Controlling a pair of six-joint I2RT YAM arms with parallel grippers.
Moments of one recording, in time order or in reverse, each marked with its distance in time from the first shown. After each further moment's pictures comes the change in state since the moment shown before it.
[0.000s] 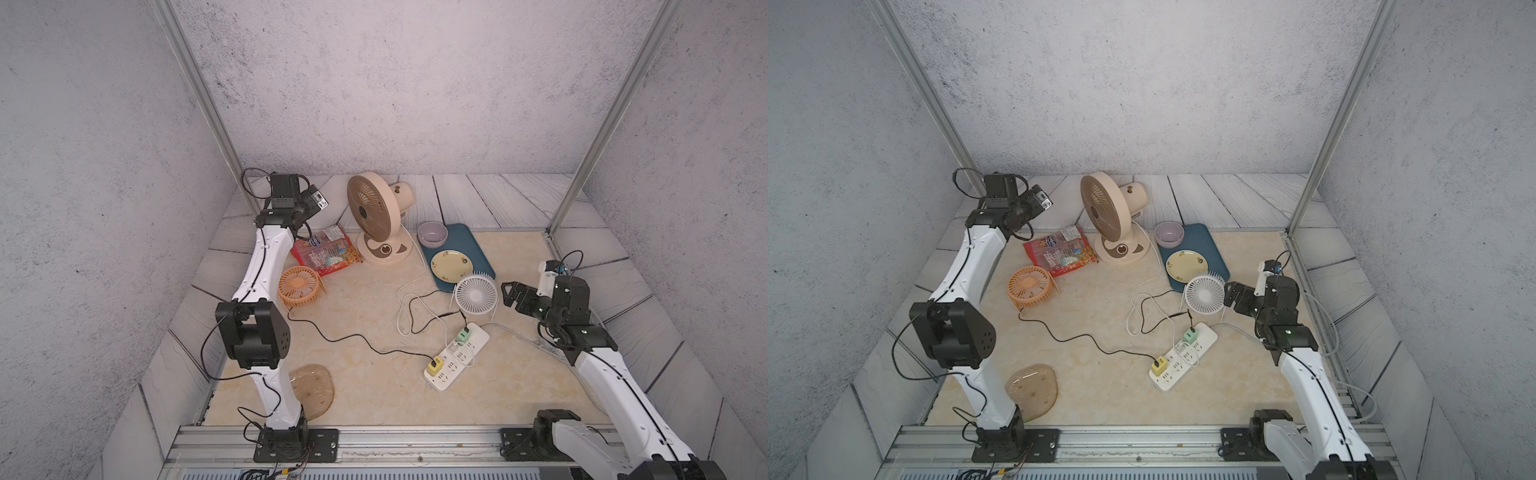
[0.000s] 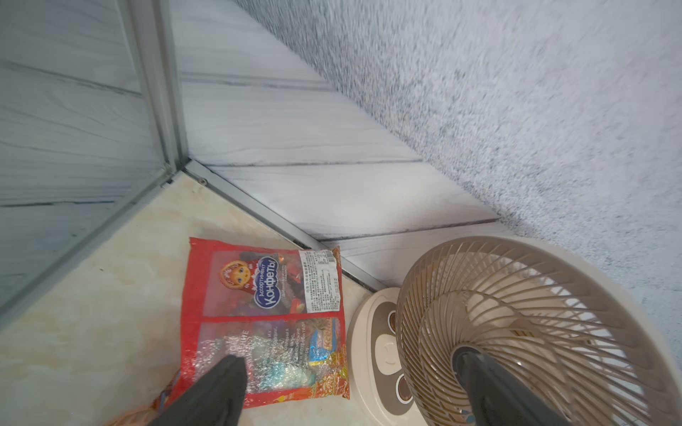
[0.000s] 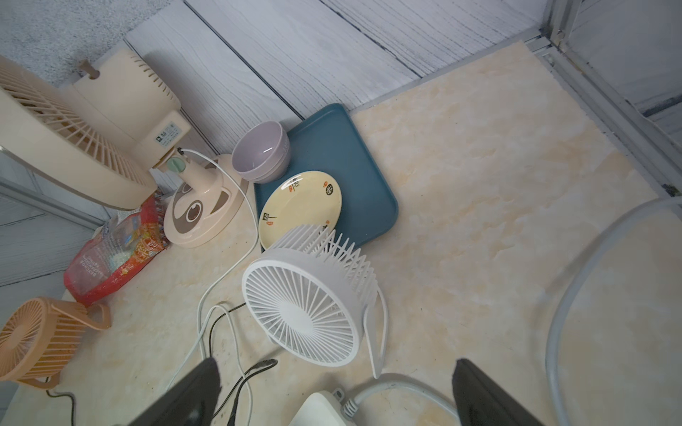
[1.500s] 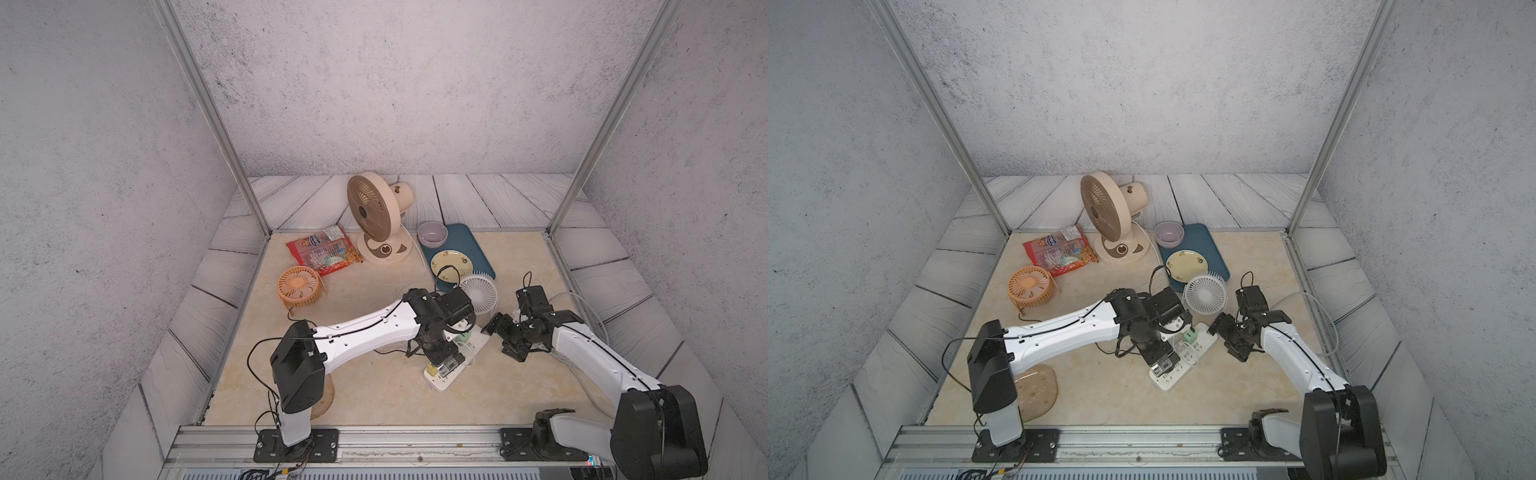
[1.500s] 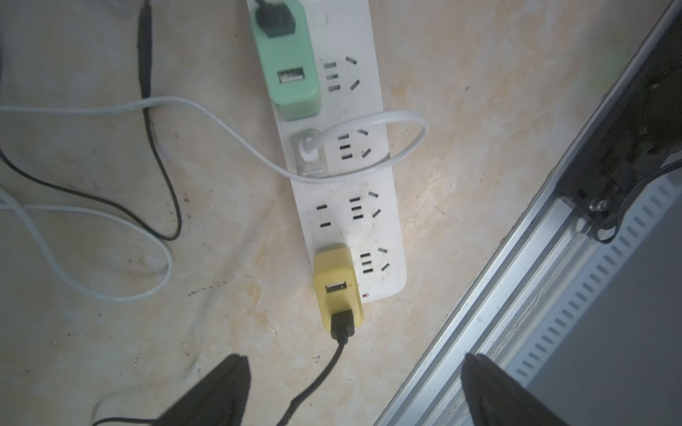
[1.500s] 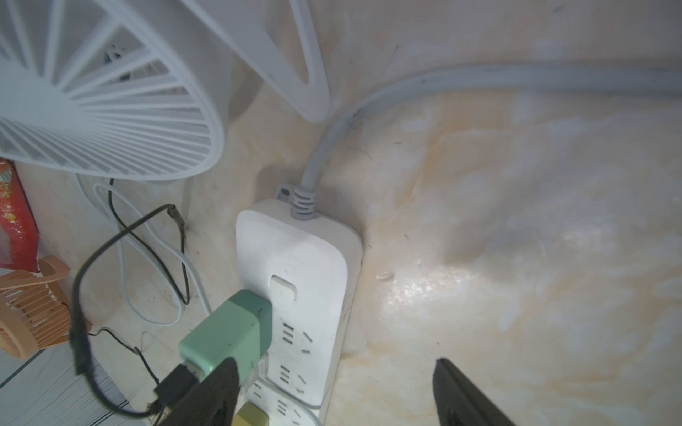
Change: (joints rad) left arm -1.081 -0.014 -0.339 -0.526 0.157 0.494; right arm 0.116 0.272 -0.014 -0.379 -0.108 0.468
